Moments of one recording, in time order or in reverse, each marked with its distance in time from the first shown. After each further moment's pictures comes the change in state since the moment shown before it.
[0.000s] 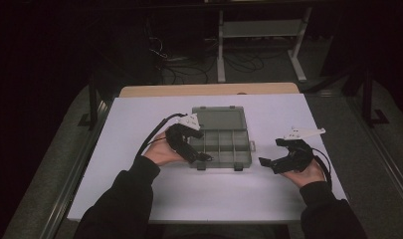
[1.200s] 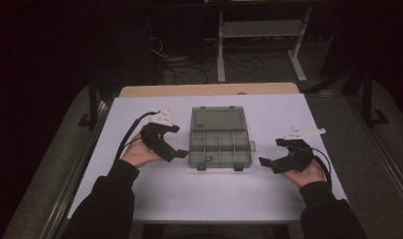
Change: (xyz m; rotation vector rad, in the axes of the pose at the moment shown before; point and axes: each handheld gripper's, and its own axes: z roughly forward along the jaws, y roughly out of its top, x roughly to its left) left arm 0.008 -0.038 -0.051 -0.080 0.098 -0.064; right arm 0.000 0.000 0.000 0.003 -0.004 0.005
